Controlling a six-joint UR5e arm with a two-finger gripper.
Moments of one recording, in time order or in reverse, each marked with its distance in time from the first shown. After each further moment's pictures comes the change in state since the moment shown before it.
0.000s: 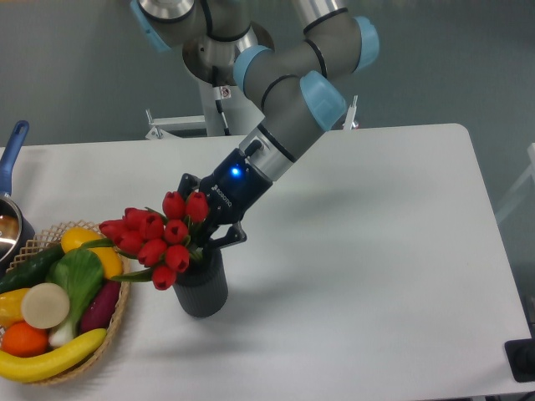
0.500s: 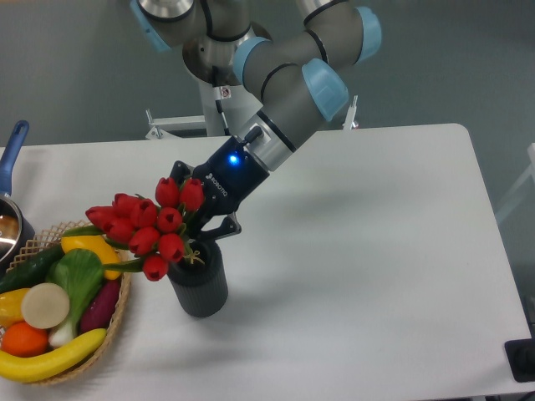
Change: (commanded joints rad) arm 0.000 0.009 0.052 0.000 -0.075 -0.073
